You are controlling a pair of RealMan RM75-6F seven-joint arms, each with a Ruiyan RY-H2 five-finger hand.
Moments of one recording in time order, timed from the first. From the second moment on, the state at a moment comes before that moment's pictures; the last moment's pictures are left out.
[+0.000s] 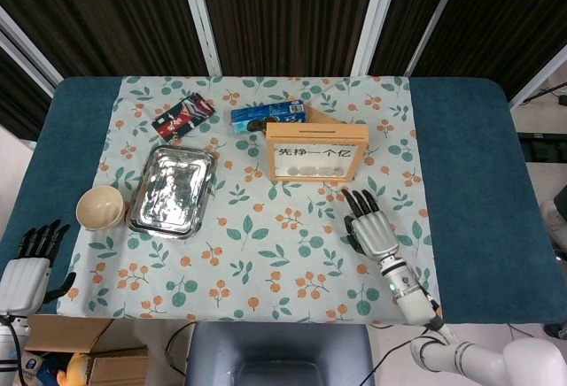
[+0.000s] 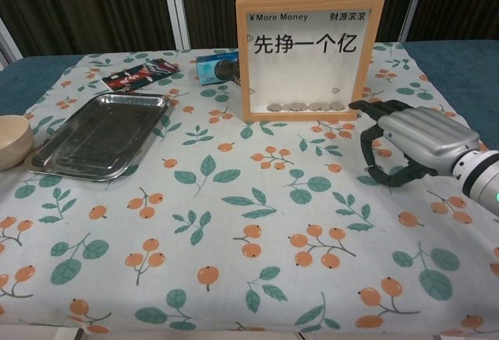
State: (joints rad) left arm -0.14 -1.27 -0.03 -1.32 1.48 1.41 -0.05; right arm 0.53 -1.79 0.10 -1.00 -1.44 1.13 -0.21
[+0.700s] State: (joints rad) left arm -0.14 -1.27 -0.03 -1.31 1.49 1.42 -0.07; right arm 0.58 -1.38 0.36 -1.59 -1.40 1.24 -0.25
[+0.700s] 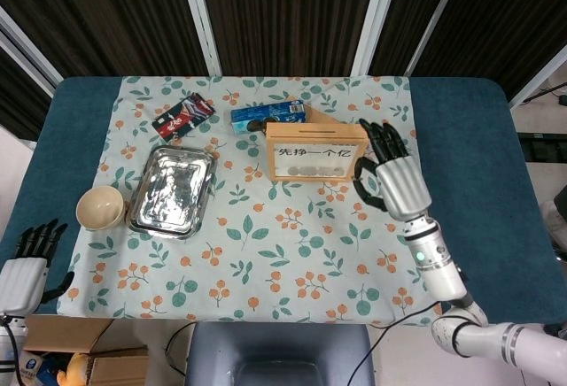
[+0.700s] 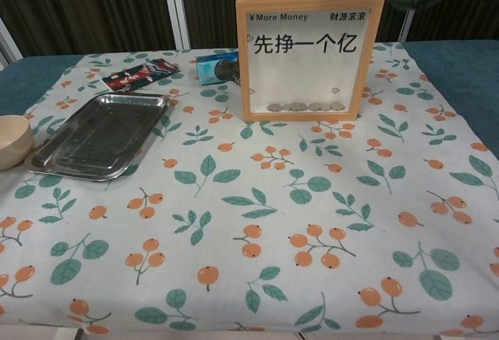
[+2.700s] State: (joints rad) left arm -0.15 -1.27 -0.04 -1.28 1.45 1.37 -0.11; right arm 1.15 -1.35 0.40 -1.40 -0.40 0.82 -0.60
